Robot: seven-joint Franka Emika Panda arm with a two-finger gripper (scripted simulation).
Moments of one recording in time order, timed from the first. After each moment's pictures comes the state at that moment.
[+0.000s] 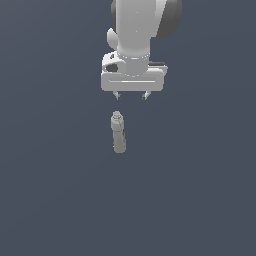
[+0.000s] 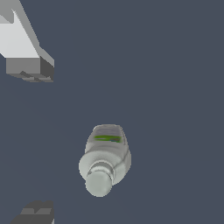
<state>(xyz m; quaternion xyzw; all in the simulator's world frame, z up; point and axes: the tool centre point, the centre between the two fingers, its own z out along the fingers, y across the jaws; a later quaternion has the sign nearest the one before) -0.081 0.013 0.304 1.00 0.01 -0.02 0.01</state>
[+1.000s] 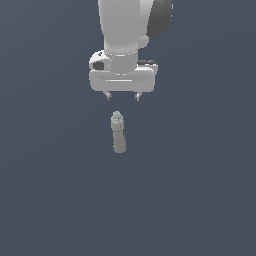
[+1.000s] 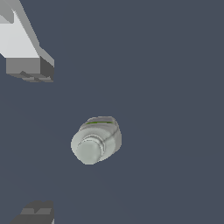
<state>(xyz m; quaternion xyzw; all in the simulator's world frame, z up) -0.069 -0.017 0.312 1.00 -0.02 0.00 0.00</state>
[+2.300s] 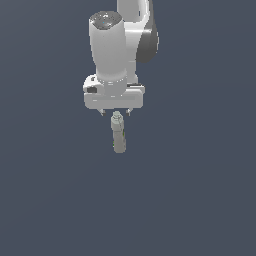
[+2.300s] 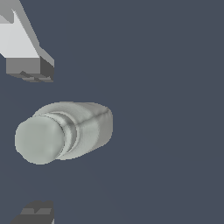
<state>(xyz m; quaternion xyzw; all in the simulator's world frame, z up) -0.055 -0.048 0.249 1.00 0.01 0.00 0.00</state>
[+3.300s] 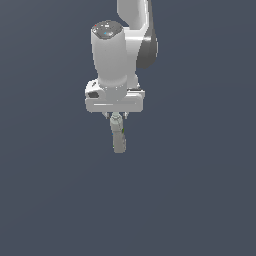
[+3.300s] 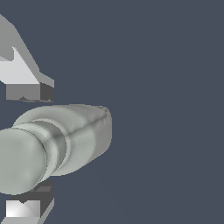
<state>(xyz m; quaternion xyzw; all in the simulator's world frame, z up) -0.053 -0.047 0.232 1.00 0.01 0.00 0.00</state>
